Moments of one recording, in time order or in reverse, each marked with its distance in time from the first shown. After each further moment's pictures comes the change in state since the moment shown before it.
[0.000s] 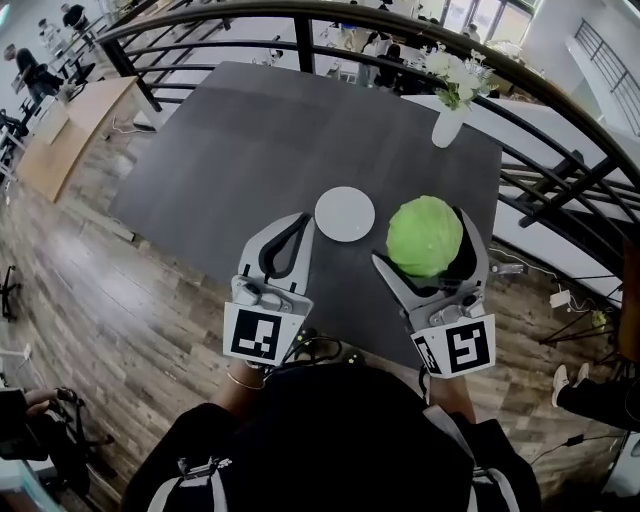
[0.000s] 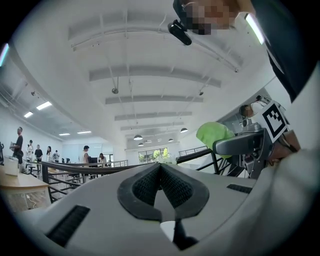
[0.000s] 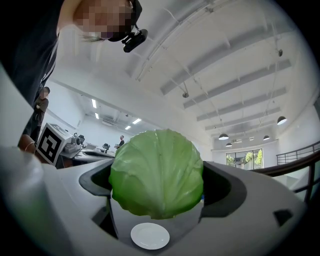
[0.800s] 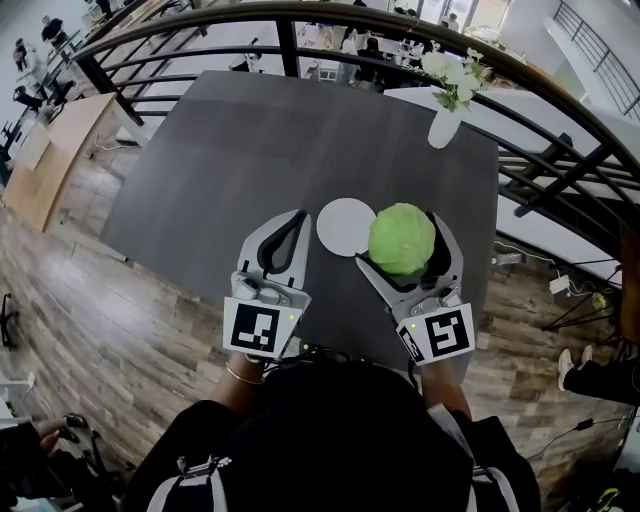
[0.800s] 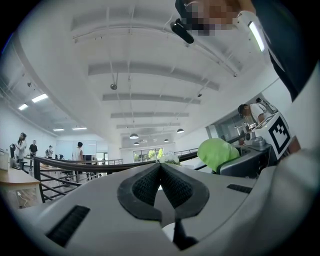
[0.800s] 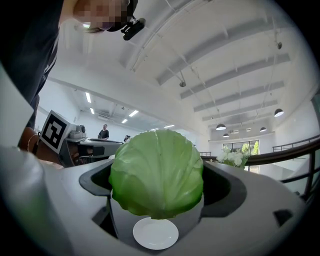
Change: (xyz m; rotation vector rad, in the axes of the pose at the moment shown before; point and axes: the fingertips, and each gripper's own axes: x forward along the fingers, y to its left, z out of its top) left arm 0.038 0.046 -0.027 -0.028 -0.013 -0.068; right arm 0.054 0.012 -0.066 0.041 0.094 -0.032
